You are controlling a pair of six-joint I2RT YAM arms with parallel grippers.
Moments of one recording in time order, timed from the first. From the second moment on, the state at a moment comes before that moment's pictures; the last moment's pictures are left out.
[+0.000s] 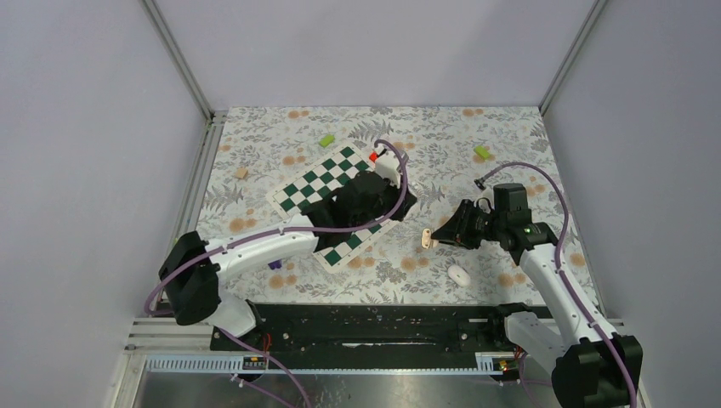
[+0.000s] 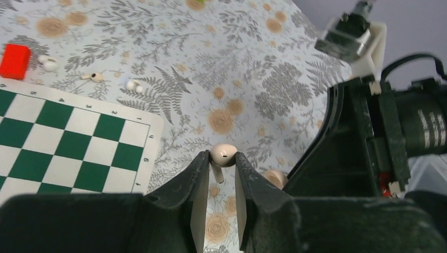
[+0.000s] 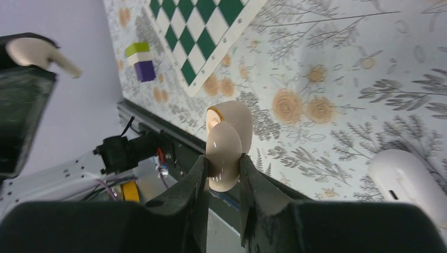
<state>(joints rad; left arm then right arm) -1.00 1.50 1.17 0.02 -0.17 -0.40 0.15 0.95 0.68 -0.58 -0.60 0.62</state>
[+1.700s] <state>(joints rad) -0.75 1.47 1.09 0.64 1.06 -0.42 0.15 0.97 0.80 -0.54 -1.07 0.65</state>
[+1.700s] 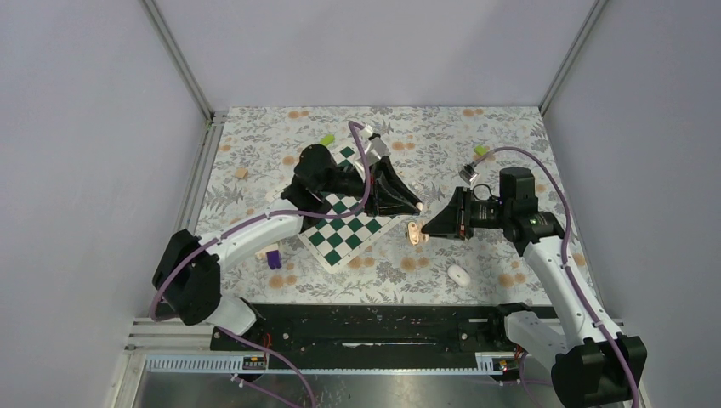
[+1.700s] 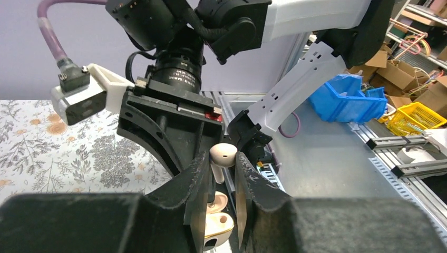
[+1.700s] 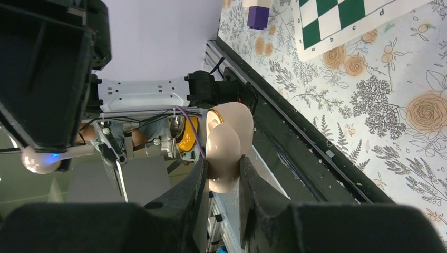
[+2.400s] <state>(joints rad) -0.71 1.56 1.07 0.97 1.21 -0.65 0.15 0.96 0.91 -0.57 -1.10 0.69</state>
